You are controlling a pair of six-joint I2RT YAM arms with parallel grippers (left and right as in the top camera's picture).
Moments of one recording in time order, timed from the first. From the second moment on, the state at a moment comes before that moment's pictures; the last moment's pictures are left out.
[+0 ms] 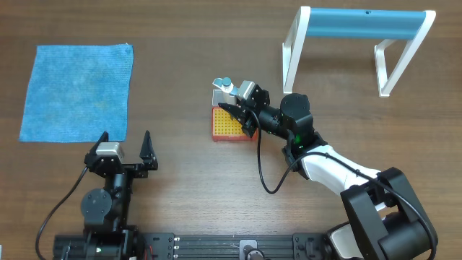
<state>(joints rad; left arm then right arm) 0.01 0.01 0.01 -0.07 0.02 -0.11 0.42 1.59 0.59 0.82 -0.64 -0.14</state>
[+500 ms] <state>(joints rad) 0.01 0.01 0.01 -0.07 0.02 -0.11 0.42 1.57 0.59 0.77 -0.64 -0.14</state>
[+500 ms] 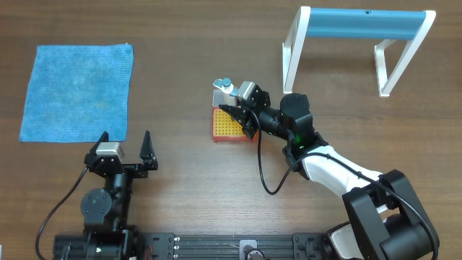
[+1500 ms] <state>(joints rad) 0.01 0.01 0.01 -0.07 0.02 -0.11 0.42 1.56 0.50 0.94 -0.62 -0.15</state>
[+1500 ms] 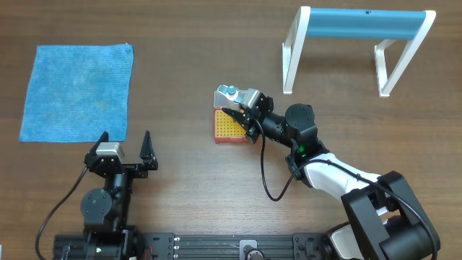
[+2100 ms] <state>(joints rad) 0.01 0.01 0.01 -0.07 0.02 -0.11 0.39 1.34 0.53 0.67 -0.62 -0.11</state>
